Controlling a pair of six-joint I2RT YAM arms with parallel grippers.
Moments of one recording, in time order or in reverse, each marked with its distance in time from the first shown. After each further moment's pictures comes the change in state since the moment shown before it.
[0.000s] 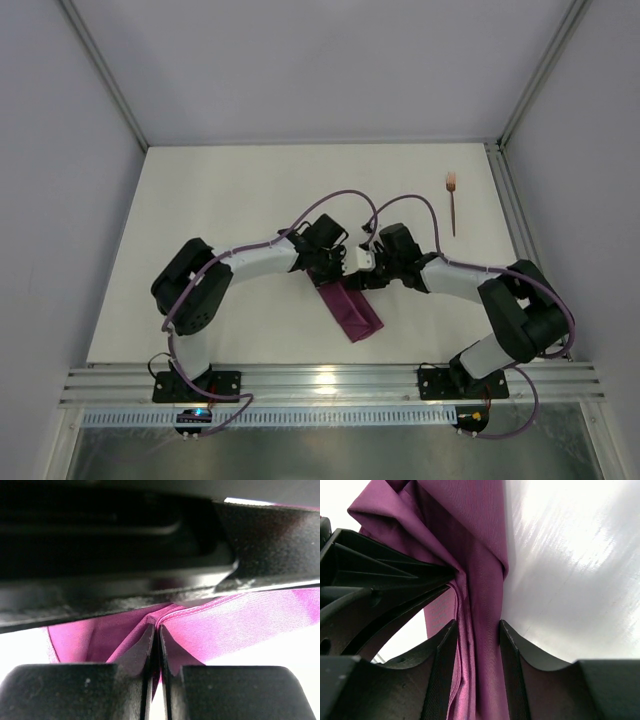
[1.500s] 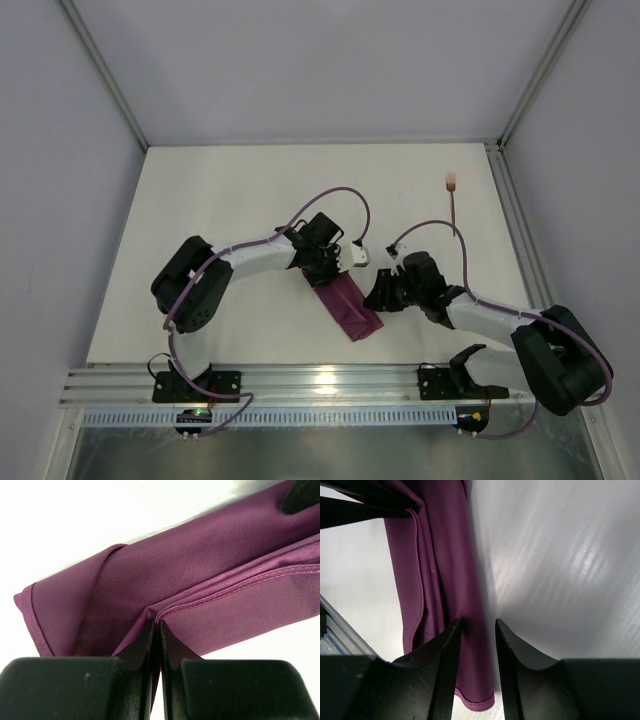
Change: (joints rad) left arm 0.024 0.008 0.002 -0.043 0.014 -0.077; right arm -0.018 -0.315 -0.313 0.066 0.081 0.039
